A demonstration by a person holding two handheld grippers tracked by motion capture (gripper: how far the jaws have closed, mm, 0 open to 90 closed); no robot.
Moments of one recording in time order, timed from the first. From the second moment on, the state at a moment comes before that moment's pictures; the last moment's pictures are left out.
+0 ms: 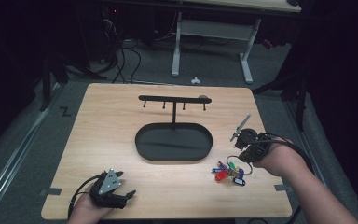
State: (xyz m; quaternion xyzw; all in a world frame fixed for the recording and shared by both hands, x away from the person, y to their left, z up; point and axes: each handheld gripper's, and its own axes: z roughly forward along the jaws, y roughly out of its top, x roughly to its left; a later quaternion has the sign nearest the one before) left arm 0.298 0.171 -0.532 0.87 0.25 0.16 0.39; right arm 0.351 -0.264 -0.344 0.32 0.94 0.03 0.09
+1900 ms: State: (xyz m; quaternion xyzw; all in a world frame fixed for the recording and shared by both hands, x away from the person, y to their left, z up) left arm 0.298 0.174 -0.530 0.86 0.26 0.17 0.40; right arm 0.424 -0.194 -0.264 0.30 0.95 0.04 0.08
